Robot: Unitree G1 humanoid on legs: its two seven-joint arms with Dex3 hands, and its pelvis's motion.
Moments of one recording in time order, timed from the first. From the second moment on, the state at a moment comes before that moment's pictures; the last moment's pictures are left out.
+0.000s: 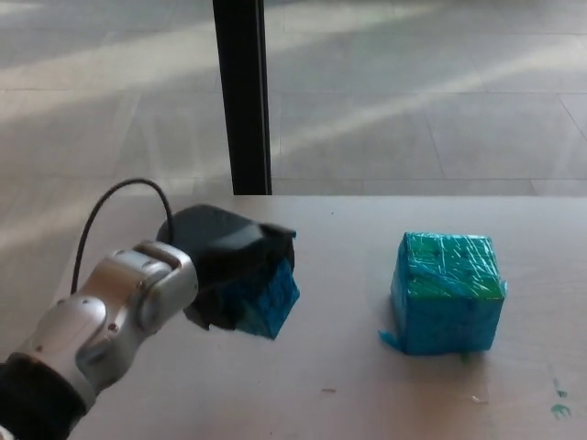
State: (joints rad) left_arm -0.70 0.55 -0.60 0.38 0.73 -0.10 -0.28; right_arm -0.20 -0.77 -0.01 1.14 -0.19 -0.20 0.36
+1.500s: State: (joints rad) left_arm -0.73 0.50 -0.49 0.24 0.84 0.09 -0.63; right_arm -0.21 -0.77 -0.01 1.15 -0.19 -0.20 0.36
